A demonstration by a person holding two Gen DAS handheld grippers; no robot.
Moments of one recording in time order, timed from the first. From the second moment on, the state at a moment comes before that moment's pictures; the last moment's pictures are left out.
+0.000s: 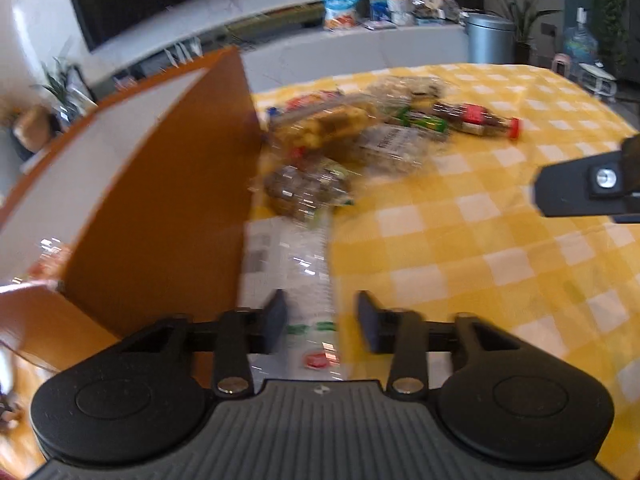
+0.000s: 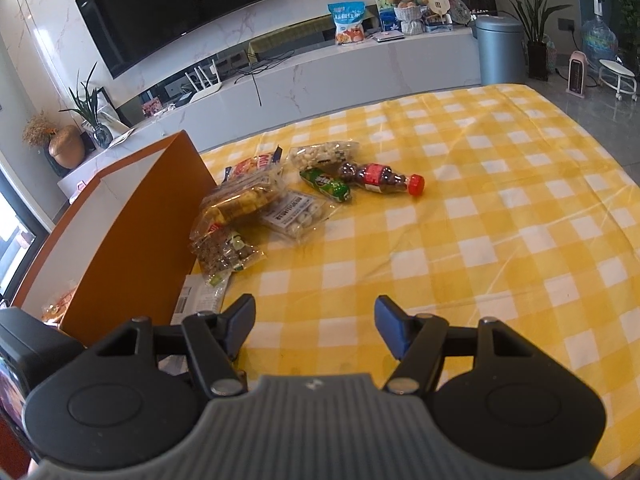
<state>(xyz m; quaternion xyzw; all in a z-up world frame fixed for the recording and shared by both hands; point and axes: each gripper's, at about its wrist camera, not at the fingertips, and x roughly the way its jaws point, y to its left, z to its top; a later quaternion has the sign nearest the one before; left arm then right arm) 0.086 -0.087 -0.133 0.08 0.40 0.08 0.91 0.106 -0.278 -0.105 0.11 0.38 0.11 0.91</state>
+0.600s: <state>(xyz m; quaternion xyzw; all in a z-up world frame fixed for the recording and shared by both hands) 0.083 -0.091 -0.130 0.08 0.38 0.02 0.92 0.113 -0.280 -0.113 0.12 0.40 0.10 0.90</state>
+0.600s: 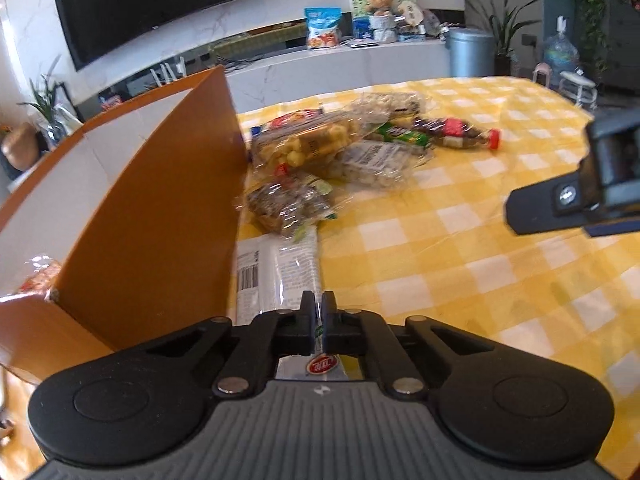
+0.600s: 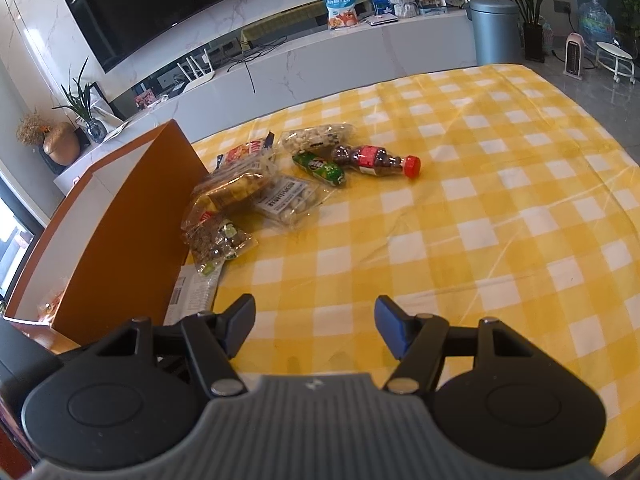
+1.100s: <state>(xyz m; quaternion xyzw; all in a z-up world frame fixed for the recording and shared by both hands) 0.093 -0.097 -0.116 0.01 0.40 -0.01 0.92 0.139 -0.284 -0.113 0.11 0.43 0.10 0.89</state>
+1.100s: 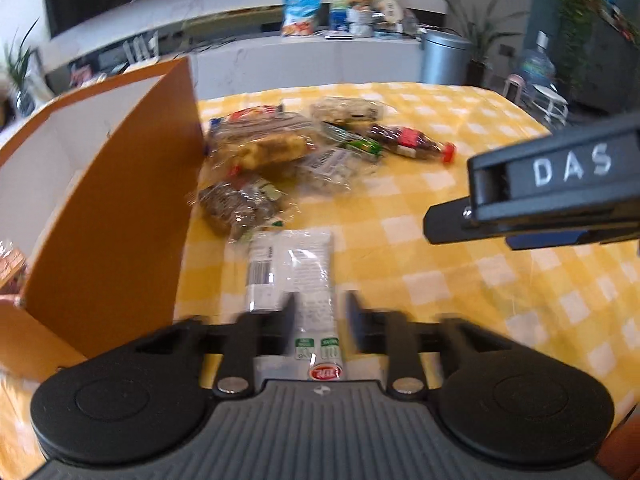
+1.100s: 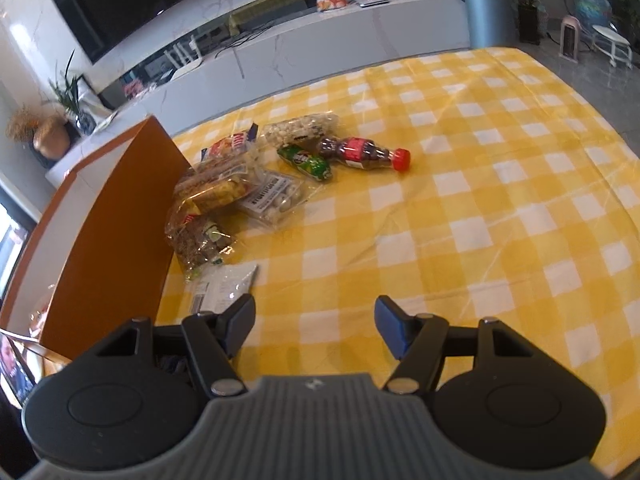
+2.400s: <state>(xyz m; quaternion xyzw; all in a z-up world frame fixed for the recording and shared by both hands) 0.177 -0.073 -0.120 -0.01 0.60 -0.02 0.80 0.303 -0.195 -0.156 -0.22 0.44 0.32 0.81</state>
